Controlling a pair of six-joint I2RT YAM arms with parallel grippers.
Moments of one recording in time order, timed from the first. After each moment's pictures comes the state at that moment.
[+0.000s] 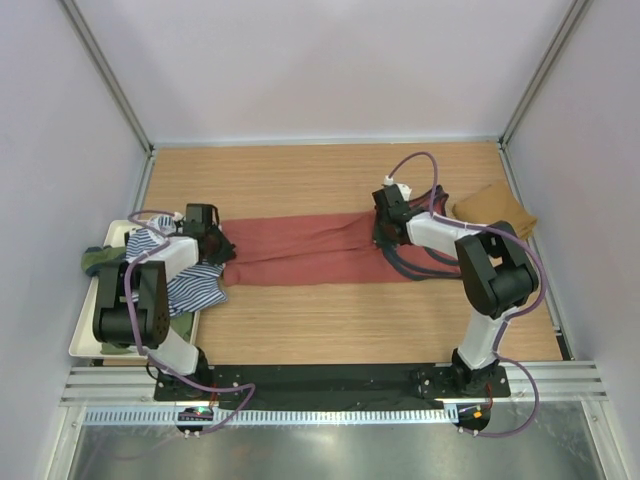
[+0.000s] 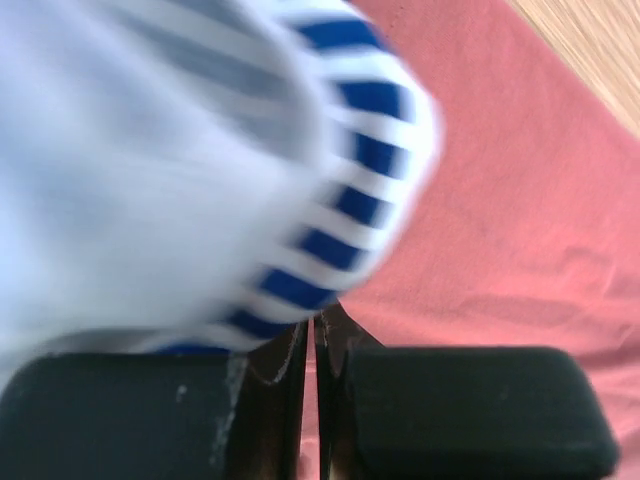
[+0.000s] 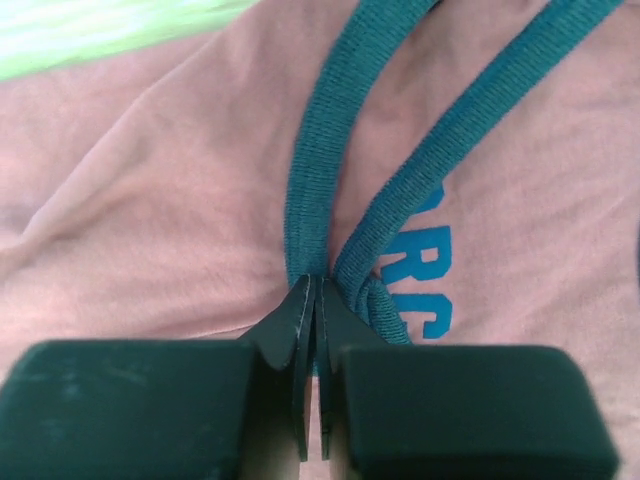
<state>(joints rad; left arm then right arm) -0.06 1.59 0.79 -0.20 0.04 -0.69 0.41 1.81 1.07 -0.23 0.20 0.52</state>
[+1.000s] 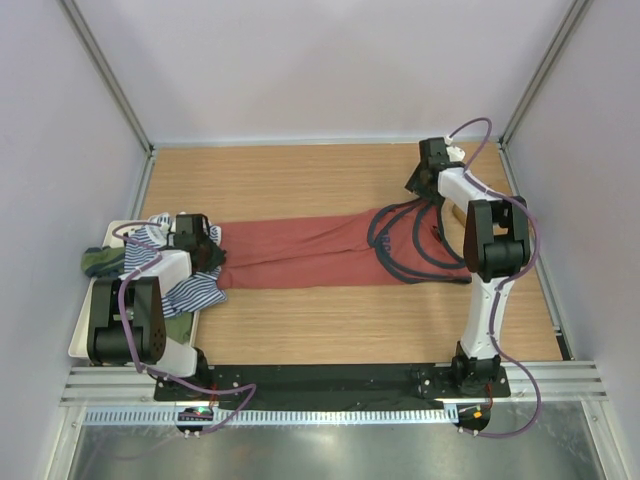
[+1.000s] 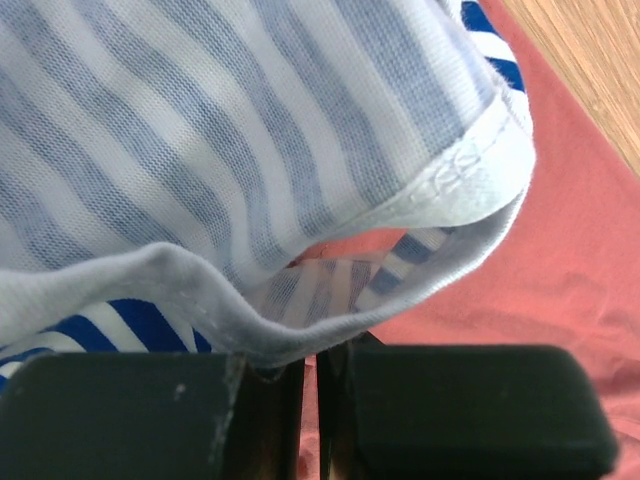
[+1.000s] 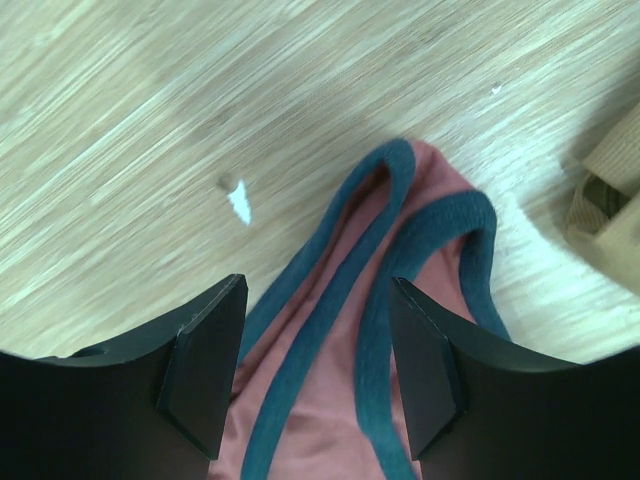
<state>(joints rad) 0.02 1.47 0.67 -0.14 -0.03 -0.71 0.11 2.07 1.56 -0.42 0.28 0.63</state>
